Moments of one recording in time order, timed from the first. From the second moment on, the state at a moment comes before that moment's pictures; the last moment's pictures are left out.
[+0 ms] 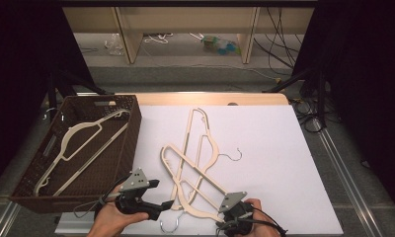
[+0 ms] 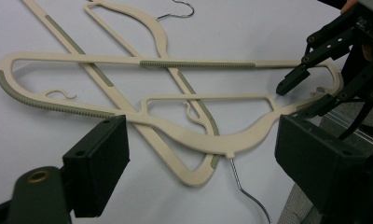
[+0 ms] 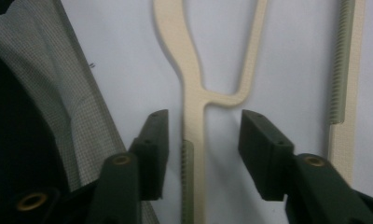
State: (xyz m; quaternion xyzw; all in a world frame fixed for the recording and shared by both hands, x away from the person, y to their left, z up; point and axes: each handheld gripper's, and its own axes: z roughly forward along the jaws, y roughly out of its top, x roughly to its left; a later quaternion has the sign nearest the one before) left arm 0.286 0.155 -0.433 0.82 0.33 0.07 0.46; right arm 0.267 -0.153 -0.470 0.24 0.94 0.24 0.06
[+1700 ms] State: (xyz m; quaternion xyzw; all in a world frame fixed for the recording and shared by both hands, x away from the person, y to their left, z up) left arm 0.291 0.145 -0.448 0.84 0.31 0.06 0.43; right arm 0.274 -0.164 -0.454 0.20 0.96 0.20 0.04
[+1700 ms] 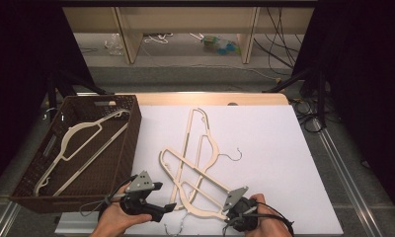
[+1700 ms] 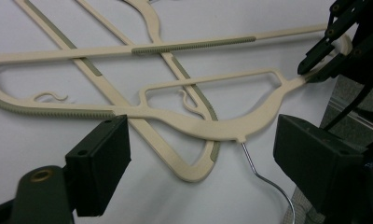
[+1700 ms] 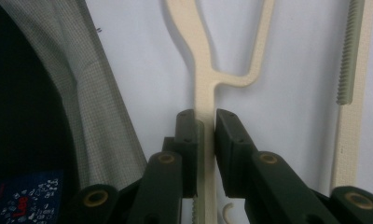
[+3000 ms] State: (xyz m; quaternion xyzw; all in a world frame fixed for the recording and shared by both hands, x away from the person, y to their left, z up) left arm 0.294 0.103 -0.478 0.91 0.19 0.15 0.33; right arm 0.278 -0.173 -0.429 0.20 0.96 0.21 0.03
